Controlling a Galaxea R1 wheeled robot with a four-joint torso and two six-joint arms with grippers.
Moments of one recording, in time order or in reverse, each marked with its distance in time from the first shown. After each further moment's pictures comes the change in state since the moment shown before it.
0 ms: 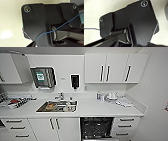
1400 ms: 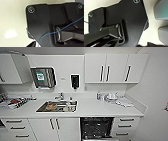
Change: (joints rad) left arm -0.009 0.059 -0.126 0.000 0.000 -0.001; right arm -0.064 0.198 -0.347 0.452 0.029 -0.495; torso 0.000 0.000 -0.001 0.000
